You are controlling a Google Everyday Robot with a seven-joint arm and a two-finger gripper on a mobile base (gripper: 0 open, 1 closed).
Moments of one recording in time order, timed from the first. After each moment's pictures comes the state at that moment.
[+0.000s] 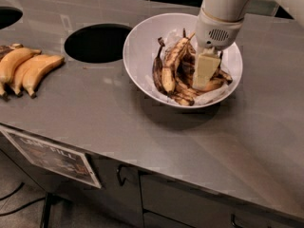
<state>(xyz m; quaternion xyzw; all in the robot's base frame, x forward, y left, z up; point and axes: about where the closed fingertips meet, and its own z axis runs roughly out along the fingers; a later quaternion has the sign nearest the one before) 0.547 -0.123 0.912 -0.63 0.77 -0.01 0.07</state>
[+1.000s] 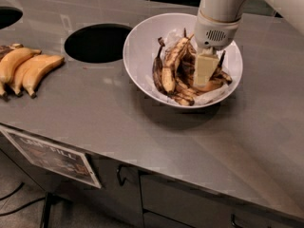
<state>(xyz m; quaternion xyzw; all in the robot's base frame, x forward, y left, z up) 0.554 -0.126 0.908 -0.63 0.78 -0.03 0.06</state>
